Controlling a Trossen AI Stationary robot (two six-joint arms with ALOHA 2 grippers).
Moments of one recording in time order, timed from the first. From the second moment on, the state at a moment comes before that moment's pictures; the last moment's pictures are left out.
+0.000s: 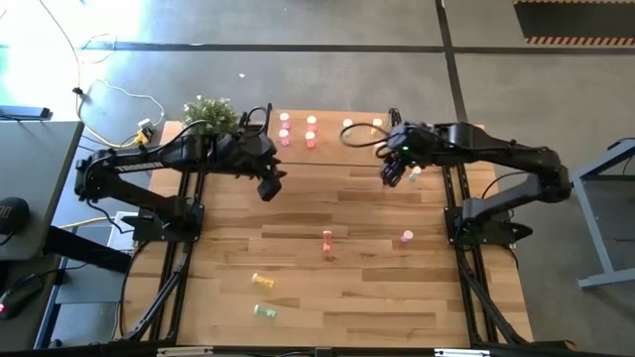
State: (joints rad) left arm 0.26 1.22 1.23 -0.78 -0.17 -0.31; right arm -0.21 1.27 1.40 -1.14 0.33 0.36
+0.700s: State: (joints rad) left arm 0.17 1.10 0.95 -0.45 -0.28 -0.30; right arm -0.70 1.05 1.23 -1.17 0.21 0.53
